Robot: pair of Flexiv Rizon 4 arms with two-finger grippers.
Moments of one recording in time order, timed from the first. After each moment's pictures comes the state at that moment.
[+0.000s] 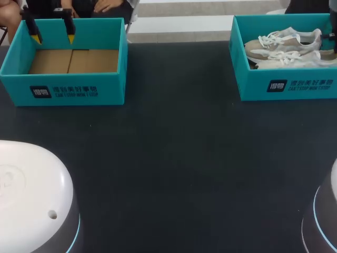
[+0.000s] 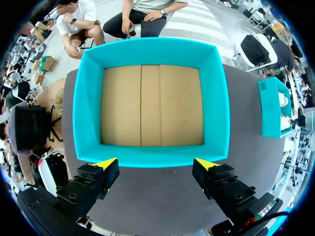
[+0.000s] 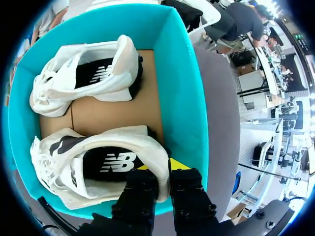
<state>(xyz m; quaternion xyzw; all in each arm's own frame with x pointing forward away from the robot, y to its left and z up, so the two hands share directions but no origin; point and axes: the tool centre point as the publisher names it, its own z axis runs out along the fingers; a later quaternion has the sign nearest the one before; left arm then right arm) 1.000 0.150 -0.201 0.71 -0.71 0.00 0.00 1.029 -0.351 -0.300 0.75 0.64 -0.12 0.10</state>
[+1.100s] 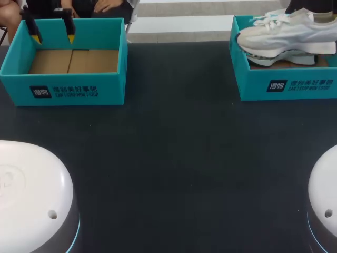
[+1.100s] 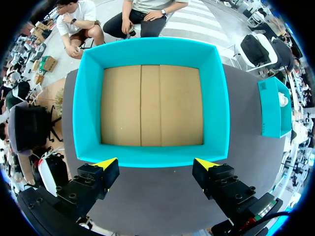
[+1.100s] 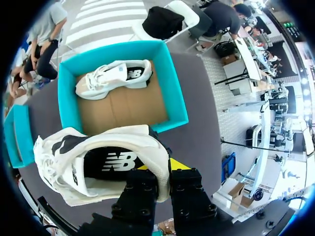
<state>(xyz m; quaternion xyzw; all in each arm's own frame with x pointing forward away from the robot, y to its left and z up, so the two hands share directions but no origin) 1.000 0.150 -0.201 0.71 -0.71 0.00 0.00 0.960 -0.239 -0.124 0.78 0.60 -0.14 0.10</state>
